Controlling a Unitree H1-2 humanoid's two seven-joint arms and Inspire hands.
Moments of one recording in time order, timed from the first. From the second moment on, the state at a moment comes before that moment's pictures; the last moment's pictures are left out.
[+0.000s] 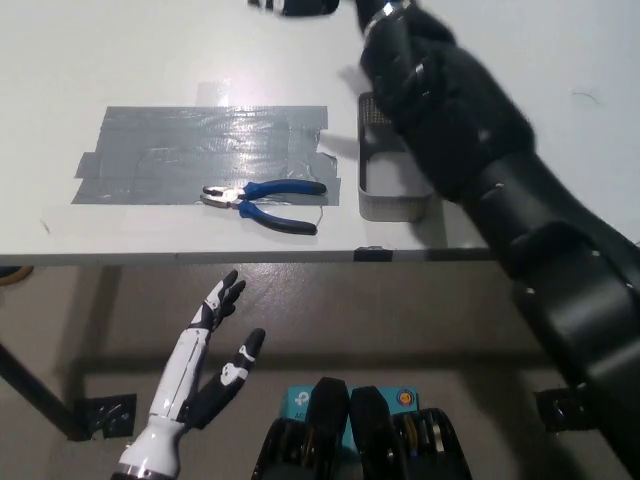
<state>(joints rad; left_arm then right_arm) -0.04 0.11 -0.10 -0.05 0.23 -0.18 -0.03 -1.34 -0.03 0.27 0.99 -0.56 -0.11 -0.20</state>
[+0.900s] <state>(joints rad) -0.20 0.11 -0.09 0.10 0.22 -0.16 -0.03 -0.33 -0.21 0.16 0.08 -0.37 -0.01 -0.12</state>
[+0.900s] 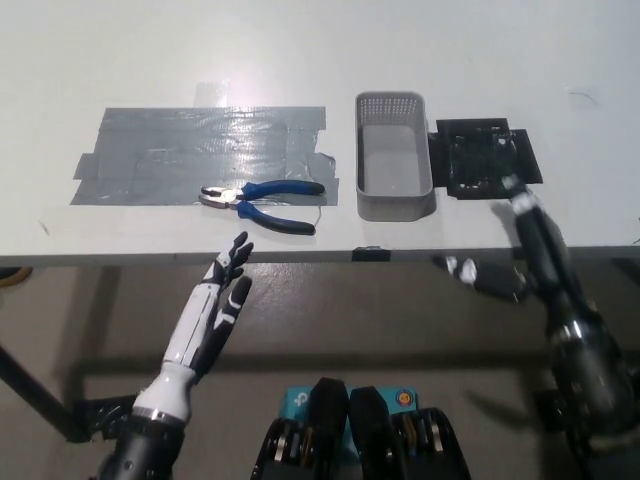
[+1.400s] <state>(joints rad) -0.15 0.11 -0.03 0.11 0.19 -0.17 -0.03 -0.01 -0.06 0.13 -0.04 -0.11 -0.13 -0.08</state>
